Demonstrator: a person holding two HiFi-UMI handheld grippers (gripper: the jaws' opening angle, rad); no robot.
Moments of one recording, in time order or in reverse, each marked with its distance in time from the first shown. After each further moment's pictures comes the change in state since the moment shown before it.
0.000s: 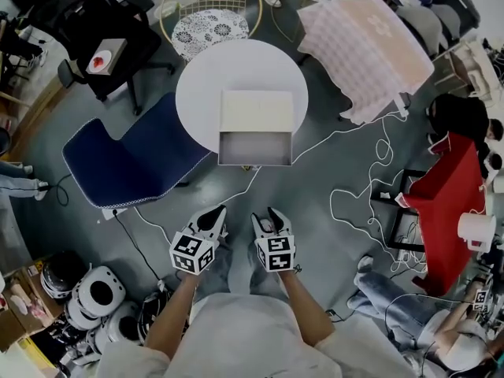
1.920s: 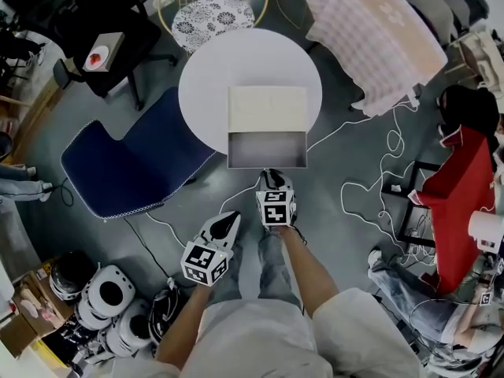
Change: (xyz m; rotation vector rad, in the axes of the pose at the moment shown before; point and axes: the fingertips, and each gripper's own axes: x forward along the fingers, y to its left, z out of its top) left arm 0.011 0.000 0.001 -0.031 0.020 -0.034; right arm 0.129 -0.048 0.054 -0.035 0.062 -0.127
